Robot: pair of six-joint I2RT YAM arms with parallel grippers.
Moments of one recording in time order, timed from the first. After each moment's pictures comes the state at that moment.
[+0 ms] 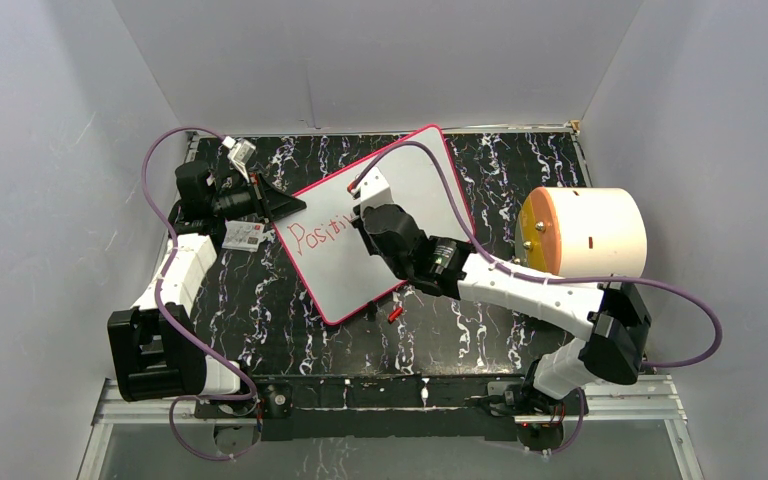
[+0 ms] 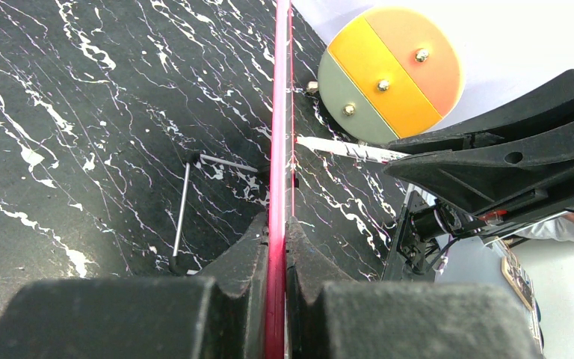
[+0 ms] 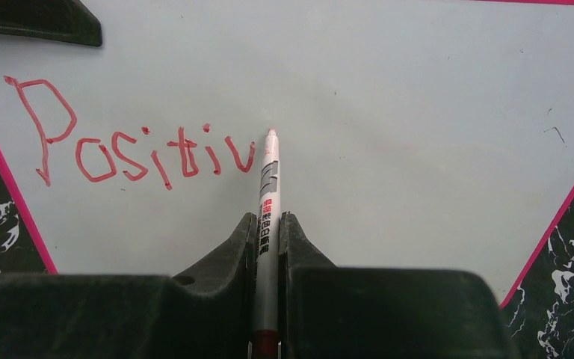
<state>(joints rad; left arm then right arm) 0.10 1.35 0.92 0.07 1.15 -0.30 1.12 1.48 1.24 -0.17 0.57 0.12</state>
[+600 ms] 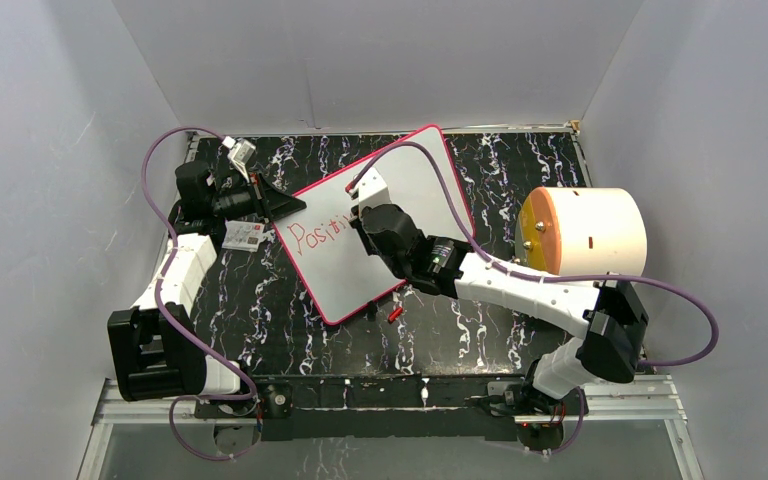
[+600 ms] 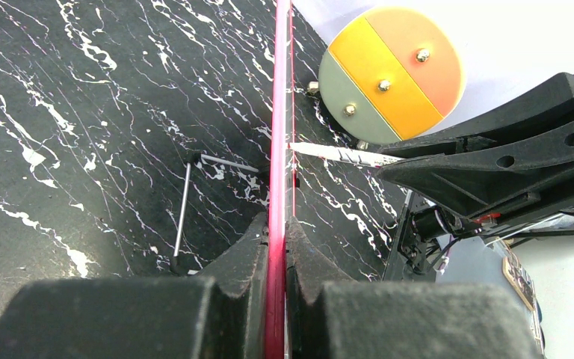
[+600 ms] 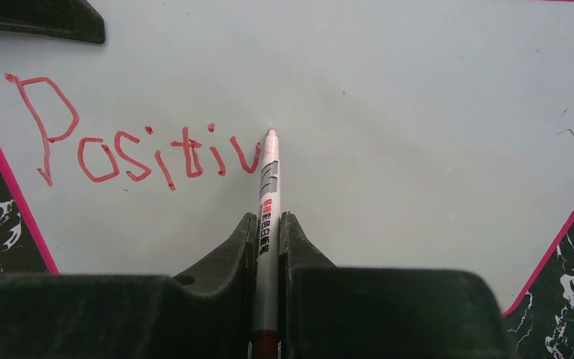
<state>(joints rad) 0.10 1.35 0.92 0.06 1.15 -0.30 1.11 1.49 1.24 -0.15 0.55 0.12</state>
